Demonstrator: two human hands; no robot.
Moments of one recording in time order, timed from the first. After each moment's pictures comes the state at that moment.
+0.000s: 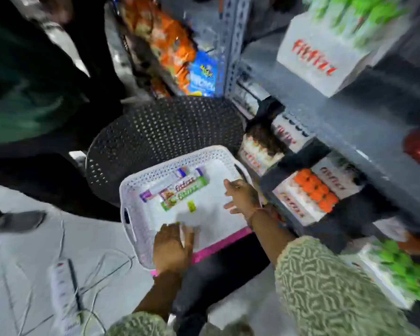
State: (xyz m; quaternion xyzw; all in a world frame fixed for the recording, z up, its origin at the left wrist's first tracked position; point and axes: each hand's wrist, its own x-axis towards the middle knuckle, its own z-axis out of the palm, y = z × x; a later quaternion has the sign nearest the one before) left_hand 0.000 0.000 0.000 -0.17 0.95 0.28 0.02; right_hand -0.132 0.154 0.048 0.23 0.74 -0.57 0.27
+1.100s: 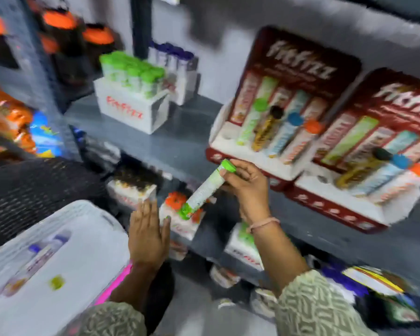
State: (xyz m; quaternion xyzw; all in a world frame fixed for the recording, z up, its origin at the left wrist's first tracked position) left_hand -0.077 0.211 0.089 0.19 0.92 0.32 -0.10; right_hand -0.046 0.387 0.232 0.21 0.63 -0.72 -0.20
